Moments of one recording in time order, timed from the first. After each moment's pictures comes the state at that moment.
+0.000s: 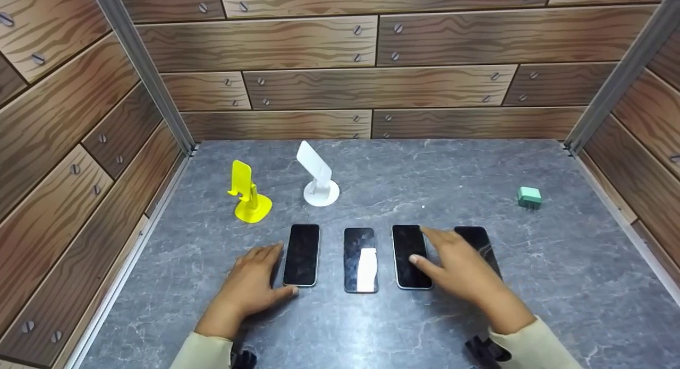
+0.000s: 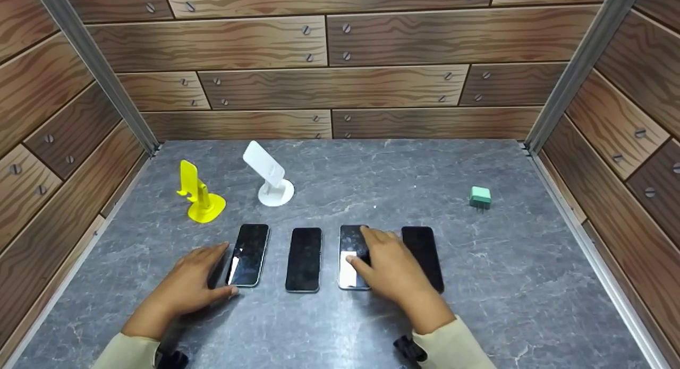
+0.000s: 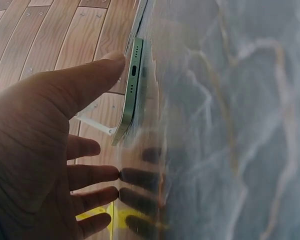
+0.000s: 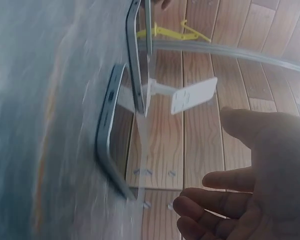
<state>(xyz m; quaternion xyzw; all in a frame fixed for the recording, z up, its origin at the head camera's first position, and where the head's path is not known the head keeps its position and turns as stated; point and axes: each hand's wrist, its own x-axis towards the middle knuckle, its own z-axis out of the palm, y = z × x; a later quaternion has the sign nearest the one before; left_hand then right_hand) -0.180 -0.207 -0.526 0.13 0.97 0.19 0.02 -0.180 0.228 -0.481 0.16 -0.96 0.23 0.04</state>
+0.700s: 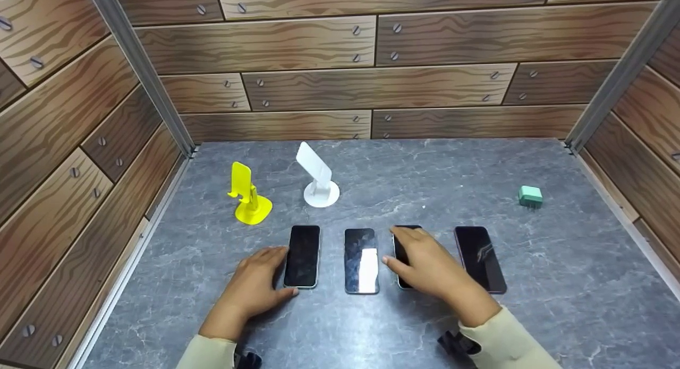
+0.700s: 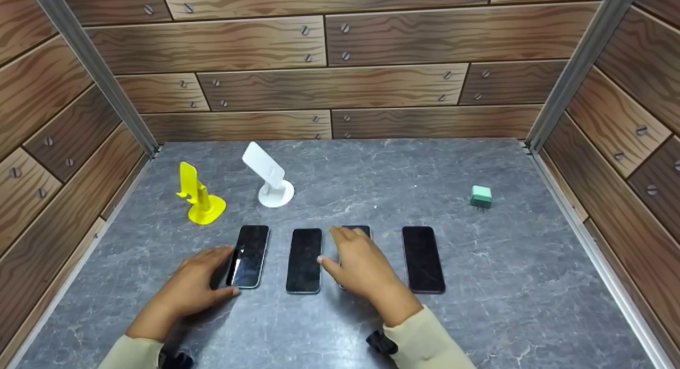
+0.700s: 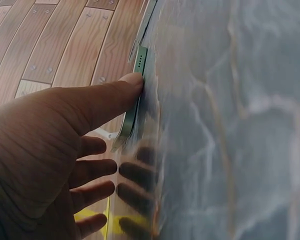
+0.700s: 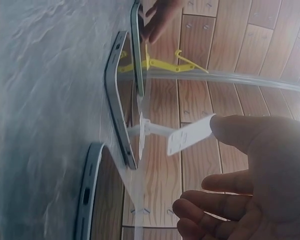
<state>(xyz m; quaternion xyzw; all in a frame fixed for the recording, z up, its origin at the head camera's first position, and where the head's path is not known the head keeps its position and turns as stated) -0.183 -0.205 -0.530 0.15 0.97 0.20 0.01 -0.190 0.175 -0.480 0.20 -0.95 0.23 0.02</state>
